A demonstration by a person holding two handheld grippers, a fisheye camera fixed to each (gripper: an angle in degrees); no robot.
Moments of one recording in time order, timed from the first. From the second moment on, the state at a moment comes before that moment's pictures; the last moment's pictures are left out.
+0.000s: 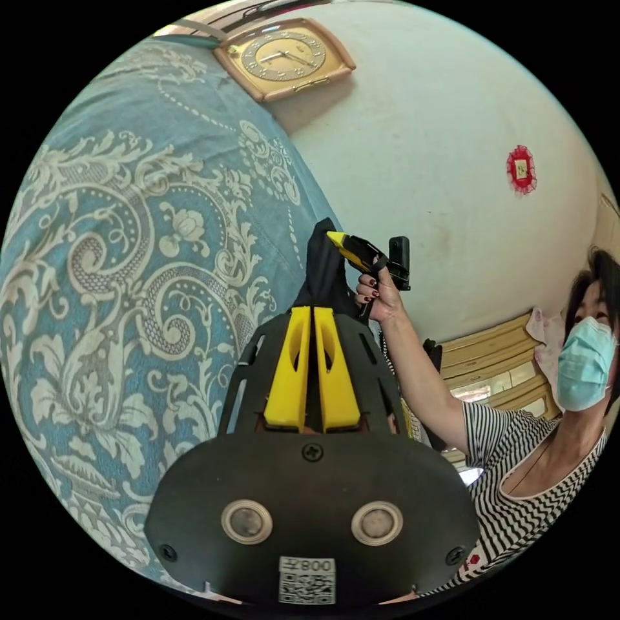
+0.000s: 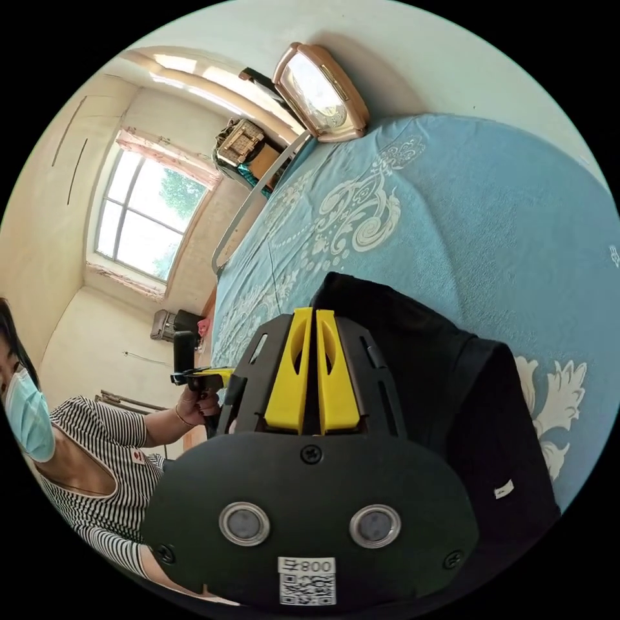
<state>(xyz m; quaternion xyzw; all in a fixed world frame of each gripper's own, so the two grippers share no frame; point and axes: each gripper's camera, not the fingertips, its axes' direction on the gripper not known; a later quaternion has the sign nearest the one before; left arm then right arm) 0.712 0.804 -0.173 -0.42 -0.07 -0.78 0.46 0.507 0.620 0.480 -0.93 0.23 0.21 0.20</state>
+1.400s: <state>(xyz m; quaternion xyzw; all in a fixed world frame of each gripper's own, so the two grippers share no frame) 0.655 0.748 -0.040 -0.65 0.02 -0.55 0.52 0.379 0.495 0.362 -0.97 0.20 0.00 0.13</state>
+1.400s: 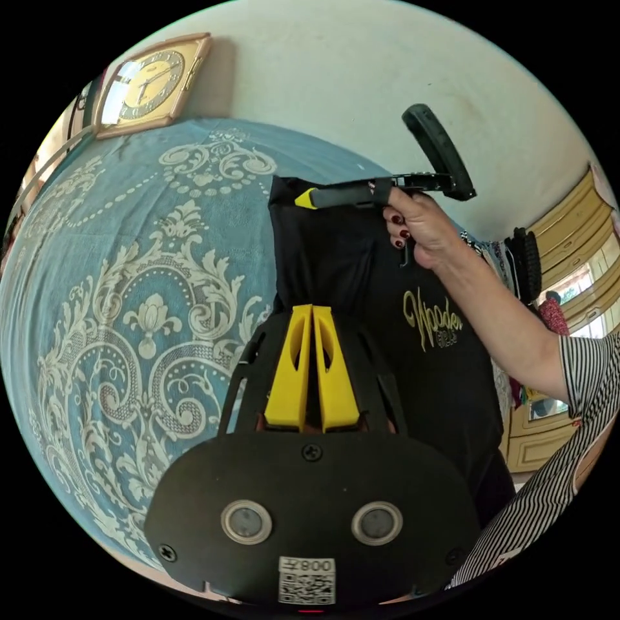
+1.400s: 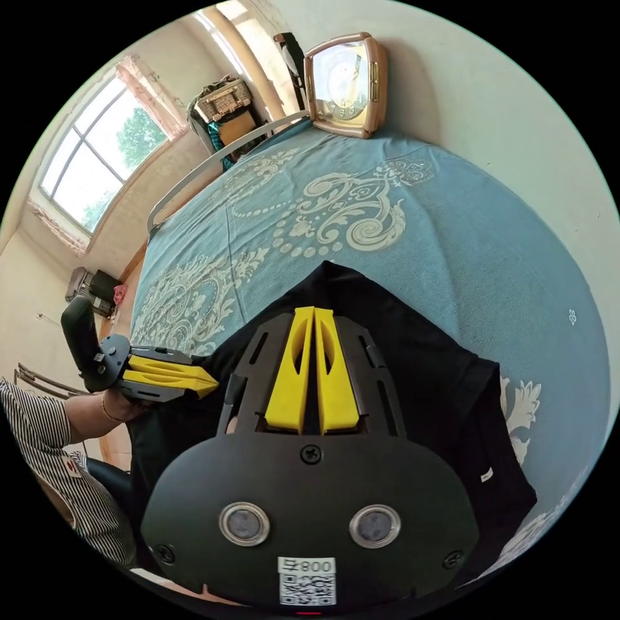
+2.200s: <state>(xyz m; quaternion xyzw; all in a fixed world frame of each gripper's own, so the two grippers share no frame) 0.600 0.692 -0.036 -0.65 0.01 -0.55 0.52 0.193 -0.031 0.324 -0.82 0.56 -0.03 0.16</state>
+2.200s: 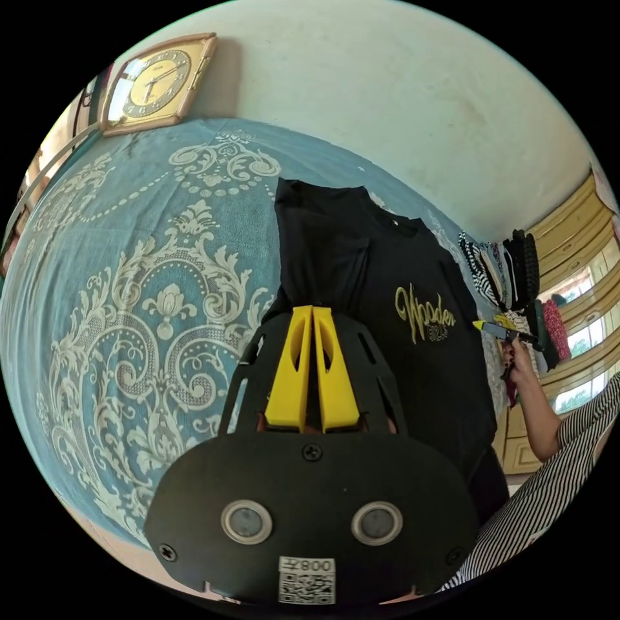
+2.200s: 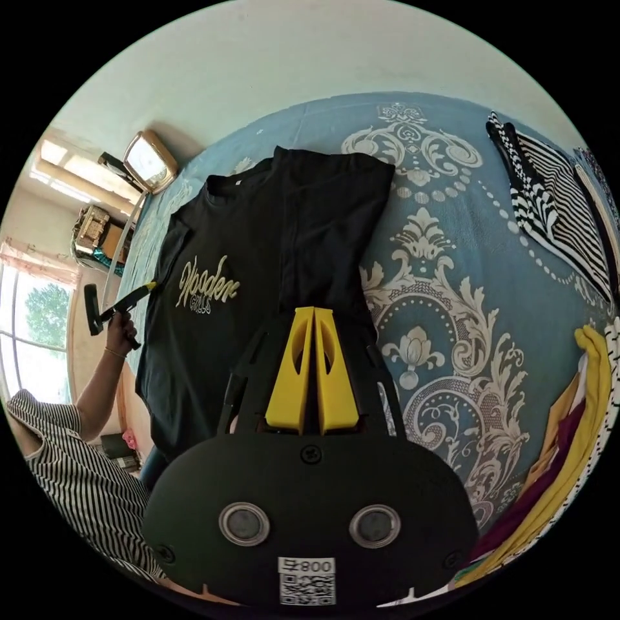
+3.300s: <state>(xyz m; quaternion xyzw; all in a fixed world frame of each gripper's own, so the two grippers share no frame) 0.594 0.643 0.066 -0.69 0.06 -0.51 0.50 0.026 -0.143 0.204 -0.84 0.52 0.01 0.16</state>
